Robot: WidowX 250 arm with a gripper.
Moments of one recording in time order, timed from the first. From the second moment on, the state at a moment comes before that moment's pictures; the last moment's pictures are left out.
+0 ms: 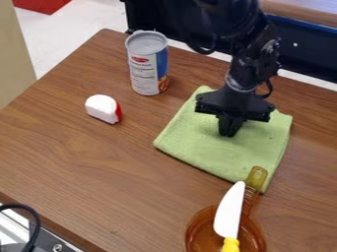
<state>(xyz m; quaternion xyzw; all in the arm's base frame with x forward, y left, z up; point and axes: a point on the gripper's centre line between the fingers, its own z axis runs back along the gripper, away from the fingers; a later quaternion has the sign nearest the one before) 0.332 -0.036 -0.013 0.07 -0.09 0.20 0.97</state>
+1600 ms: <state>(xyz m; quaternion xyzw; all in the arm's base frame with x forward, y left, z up) 0.278 0.008 -0.012 0.10 -0.06 0.08 0.99</state>
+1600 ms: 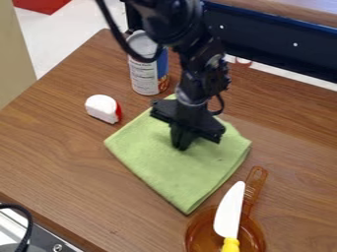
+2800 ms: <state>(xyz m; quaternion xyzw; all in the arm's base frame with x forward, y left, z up) 0.220 0.012 -0.014 0.11 -0.02 0.20 0.97</state>
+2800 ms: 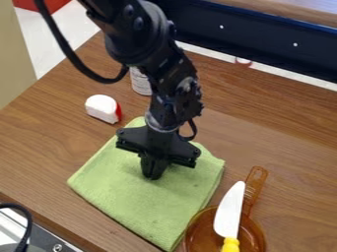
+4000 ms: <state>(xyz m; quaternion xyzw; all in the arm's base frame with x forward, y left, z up) 0.201 0.028 -0.011 0.09 0.00 0.27 0.96</state>
